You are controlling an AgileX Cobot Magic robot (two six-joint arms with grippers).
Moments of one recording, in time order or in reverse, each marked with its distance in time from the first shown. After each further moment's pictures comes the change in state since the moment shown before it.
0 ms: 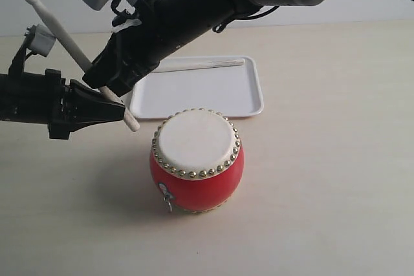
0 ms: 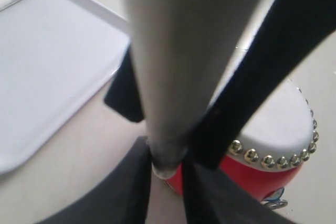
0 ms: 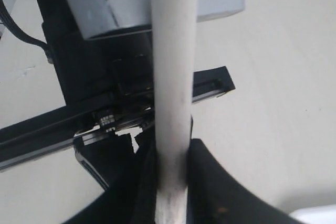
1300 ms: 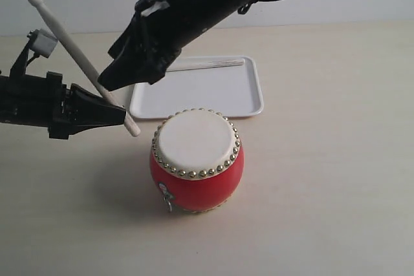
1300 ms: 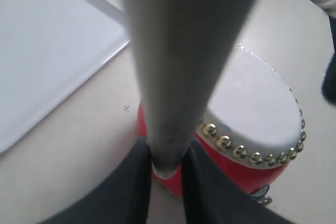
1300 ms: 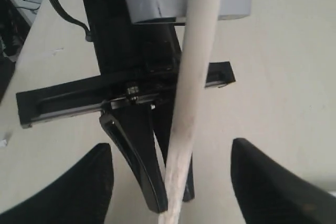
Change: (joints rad) left arm 0.000 0.000 0.000 0.028 0.004 -0.074; right arm -0.064 -0.044 0.000 -0.039 0.145 -0.044
